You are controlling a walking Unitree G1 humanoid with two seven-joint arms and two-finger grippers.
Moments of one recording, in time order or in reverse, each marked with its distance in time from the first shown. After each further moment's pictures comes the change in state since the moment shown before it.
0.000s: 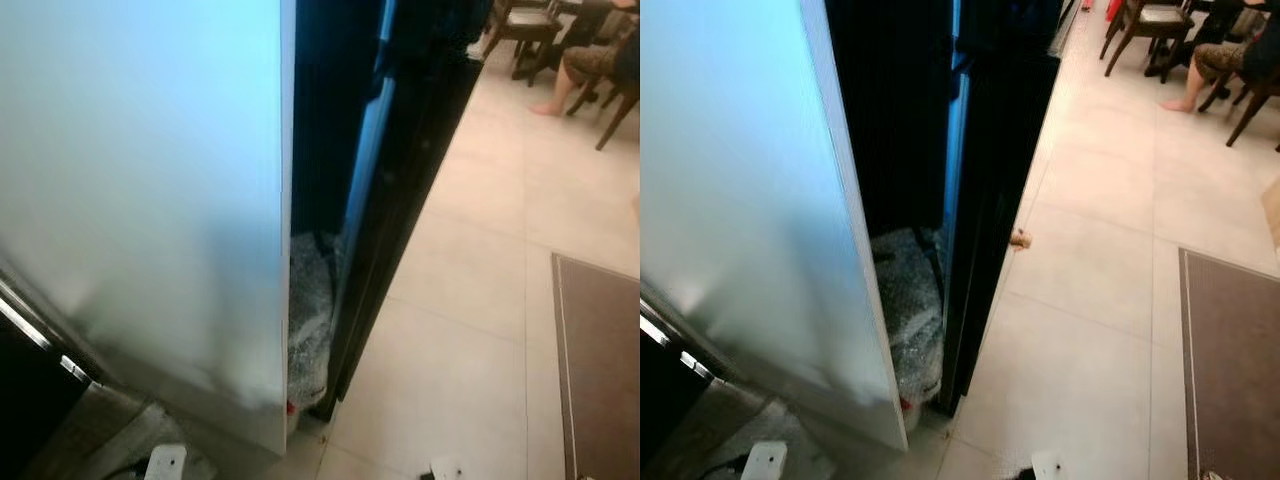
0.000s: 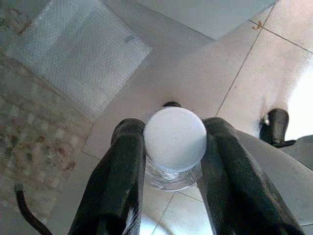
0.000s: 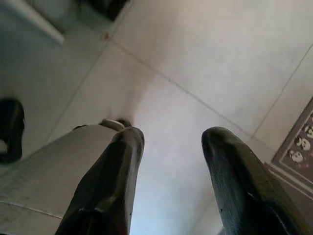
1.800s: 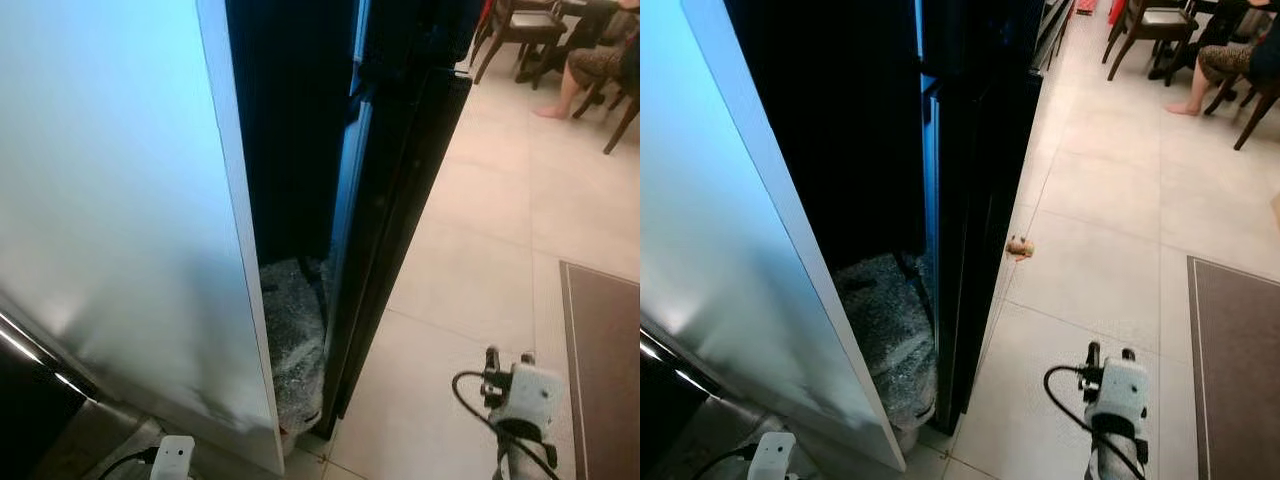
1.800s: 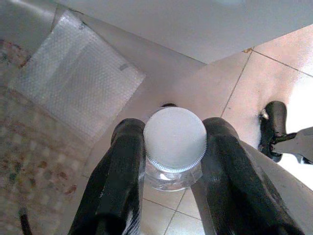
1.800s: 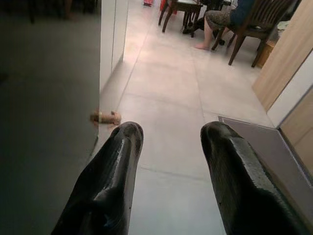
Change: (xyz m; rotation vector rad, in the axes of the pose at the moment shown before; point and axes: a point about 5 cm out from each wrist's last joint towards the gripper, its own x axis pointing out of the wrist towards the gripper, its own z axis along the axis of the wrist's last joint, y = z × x) left arm 0.003 -0.008 0.013 0.038 -0.026 -0.024; right arm -0.049 -0.071 0.110 0.264 -0.896 -0.424
